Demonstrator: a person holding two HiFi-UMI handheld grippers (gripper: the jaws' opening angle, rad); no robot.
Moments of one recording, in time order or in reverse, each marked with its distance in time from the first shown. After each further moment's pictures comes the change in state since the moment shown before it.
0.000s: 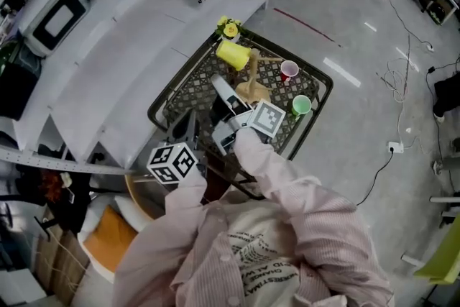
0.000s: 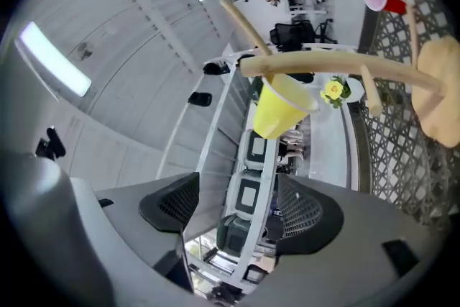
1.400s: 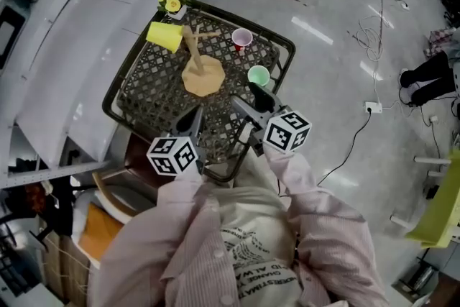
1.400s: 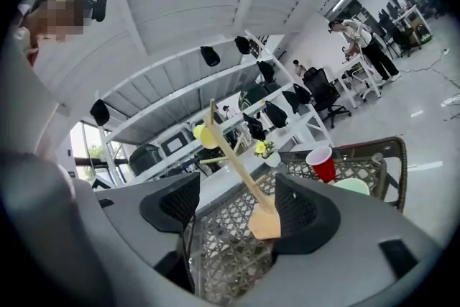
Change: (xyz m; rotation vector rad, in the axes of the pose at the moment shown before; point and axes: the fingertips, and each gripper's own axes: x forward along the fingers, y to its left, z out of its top) left arm 0.059 -0.122 -0.132 -0.035 0.295 -0.214; right arm -0.212 -0.057 0.110 -0.786 0.237 -0.438
